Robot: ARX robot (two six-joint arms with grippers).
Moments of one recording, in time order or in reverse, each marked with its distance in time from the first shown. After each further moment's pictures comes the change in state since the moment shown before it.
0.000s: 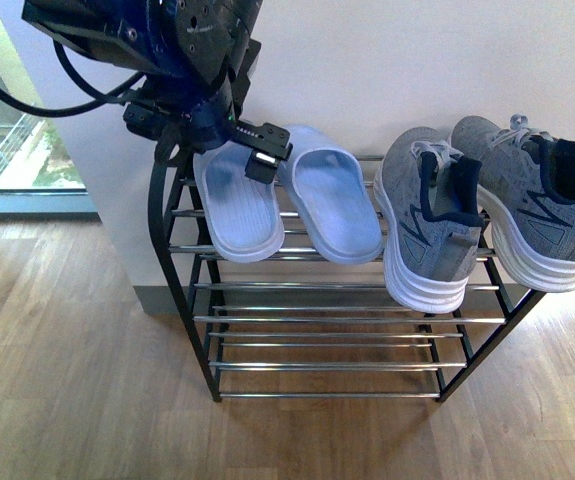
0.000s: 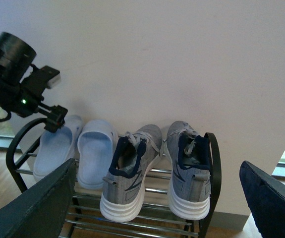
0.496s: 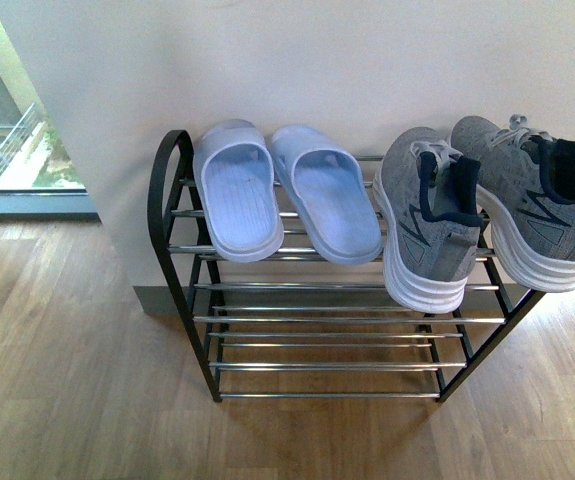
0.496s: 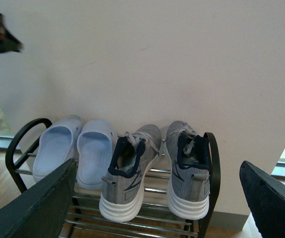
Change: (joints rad) left arm 0.094 -0.690 -0.744 0.682 -0.081 -0.175; right arm 0.000 0.000 0.000 0.000 0.000 0.000
